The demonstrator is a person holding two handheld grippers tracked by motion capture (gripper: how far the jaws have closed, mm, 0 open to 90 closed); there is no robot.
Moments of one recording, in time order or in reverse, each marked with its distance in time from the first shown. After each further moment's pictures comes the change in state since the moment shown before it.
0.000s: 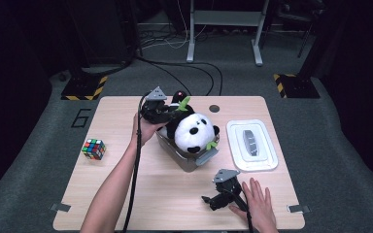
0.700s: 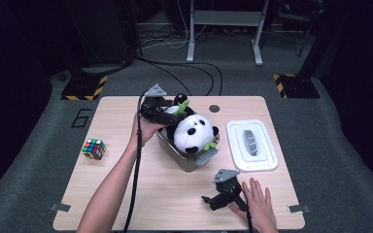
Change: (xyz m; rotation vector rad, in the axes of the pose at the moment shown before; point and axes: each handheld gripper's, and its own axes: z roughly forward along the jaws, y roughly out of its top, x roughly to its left) left arm -0.019 0.021 -0.008 0.024 0.015 -0.064; right arm 0.000 0.000 0.000 0.001 0.003 -0.001
